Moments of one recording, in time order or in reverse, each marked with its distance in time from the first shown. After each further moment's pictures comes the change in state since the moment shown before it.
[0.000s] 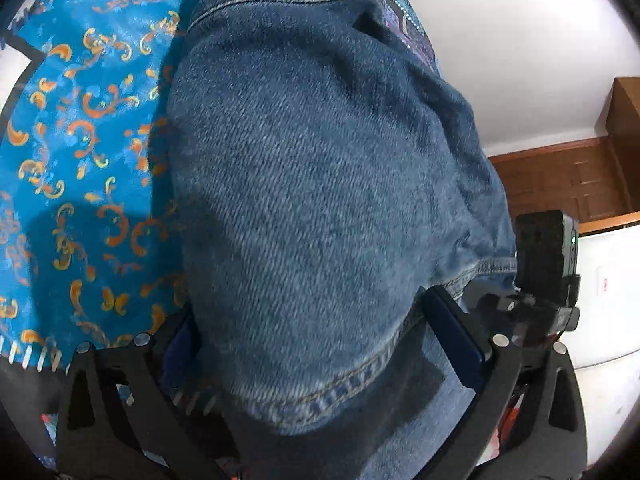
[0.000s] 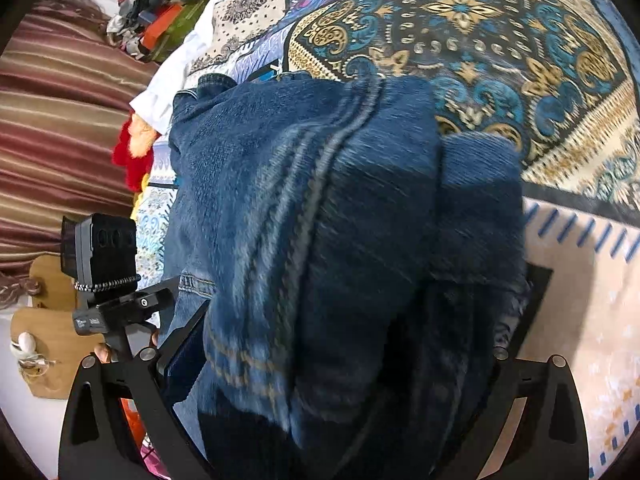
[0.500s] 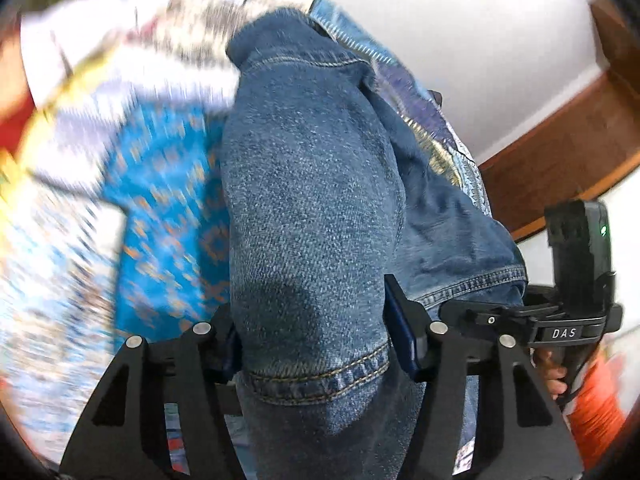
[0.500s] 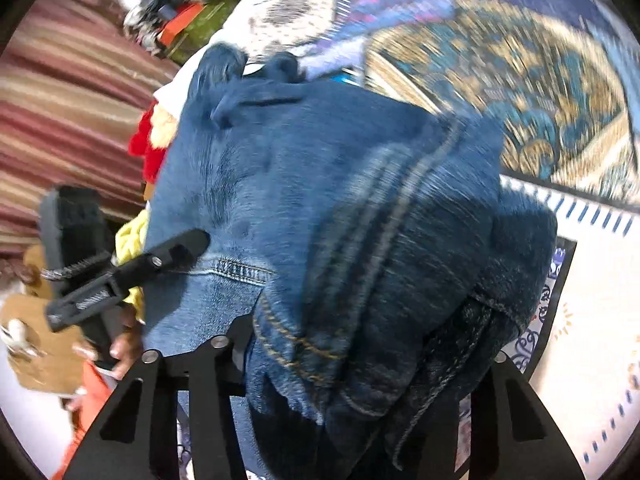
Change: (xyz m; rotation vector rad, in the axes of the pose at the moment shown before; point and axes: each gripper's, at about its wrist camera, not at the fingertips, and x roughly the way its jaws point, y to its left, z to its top) left arm -0.092 -0.089 -0.020 0.299 -0.179 0.277; right arm -0.025 0.086 -0.025 -0.093 -0.073 -0.043
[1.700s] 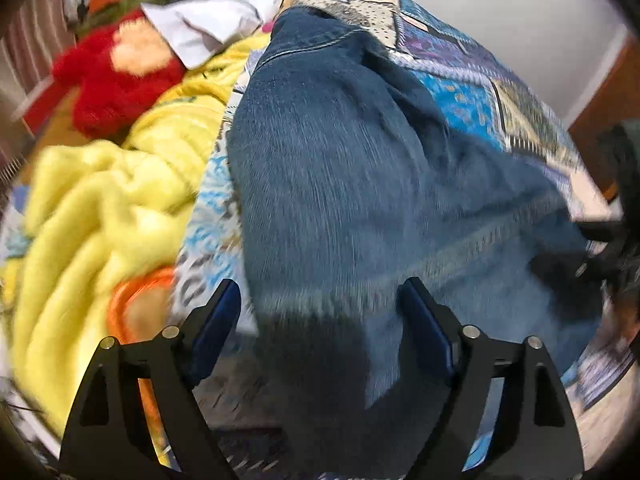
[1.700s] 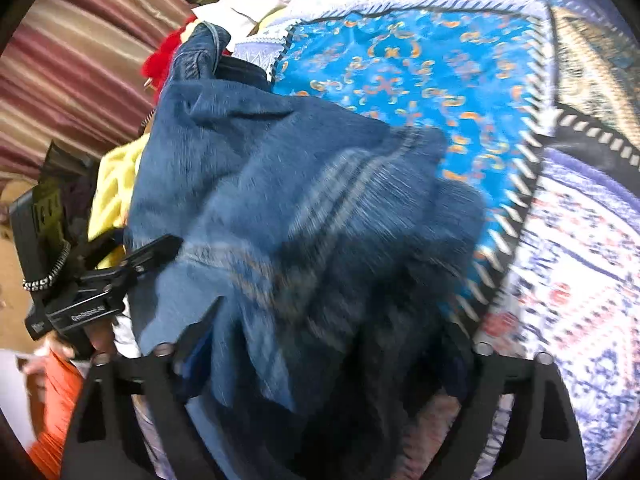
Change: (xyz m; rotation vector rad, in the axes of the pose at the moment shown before) left arm -0.057 0.127 -0.119 0.087 -0.043 0.350; right arm 0.112 0.094 -0.036 -0.166 0.061 -0.042
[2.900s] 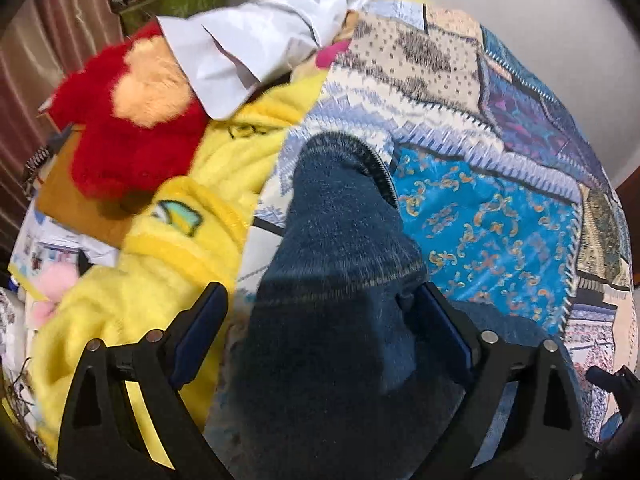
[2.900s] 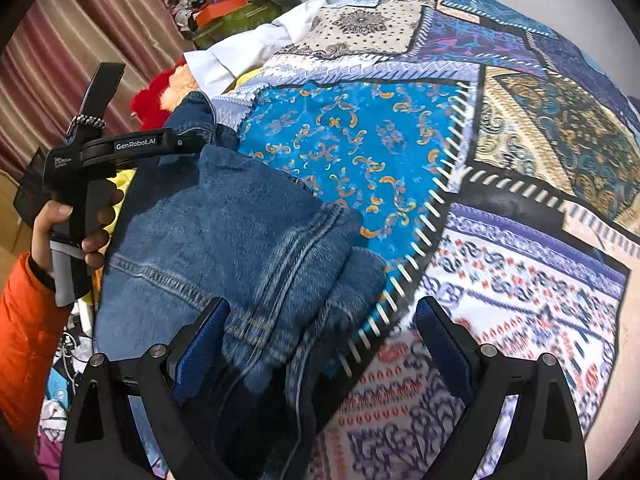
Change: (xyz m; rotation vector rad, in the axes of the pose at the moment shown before) left arm 0.068 0.033 0.147 -0.193 0.013 0.148; right arm -0.047 -0.024 -0.010 -0.041 -0.223 -0.149
